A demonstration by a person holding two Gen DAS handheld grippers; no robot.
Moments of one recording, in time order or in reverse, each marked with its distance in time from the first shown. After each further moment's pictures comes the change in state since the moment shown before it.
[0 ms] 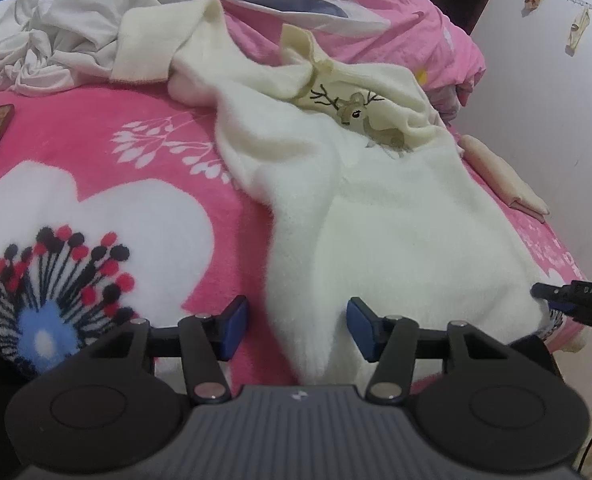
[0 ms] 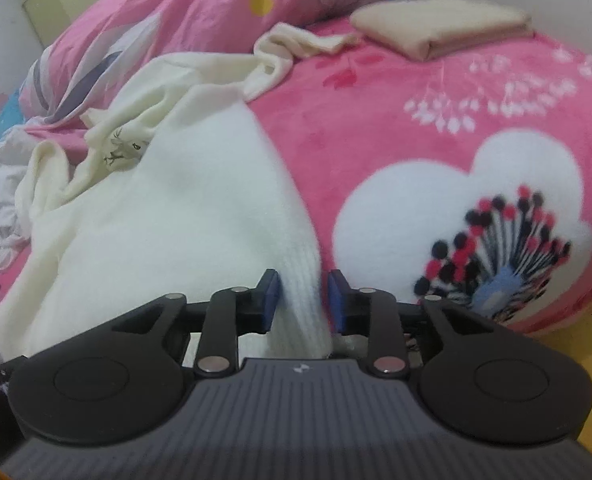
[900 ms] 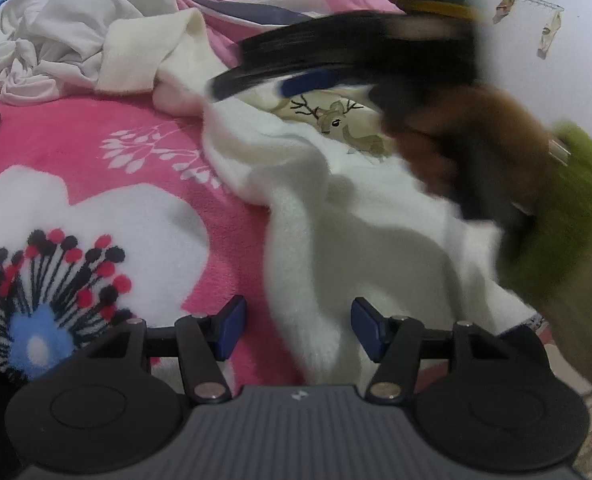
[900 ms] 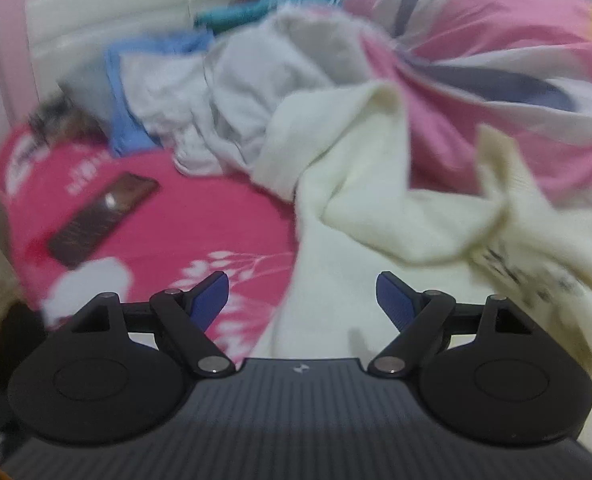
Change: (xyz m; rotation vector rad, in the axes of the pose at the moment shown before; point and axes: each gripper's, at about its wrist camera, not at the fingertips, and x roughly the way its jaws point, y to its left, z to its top) left arm -0.002 0.011 -0.013 0.047 -0.064 -0.078; right arm 0.129 0.356 0.040 -0.838 0.093 0.470
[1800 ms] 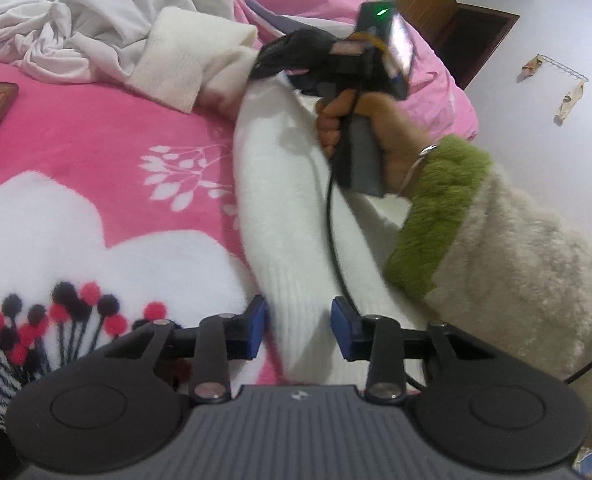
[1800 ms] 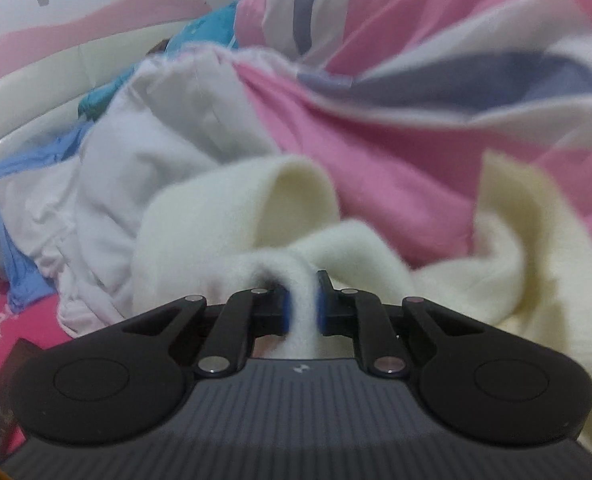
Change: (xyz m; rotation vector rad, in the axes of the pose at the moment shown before) left arm 0.013 0.058 0.031 -0.183 -0.056 -0.054; right arm 0.121 -0.088 0.062 0.295 -0.167 -0.044
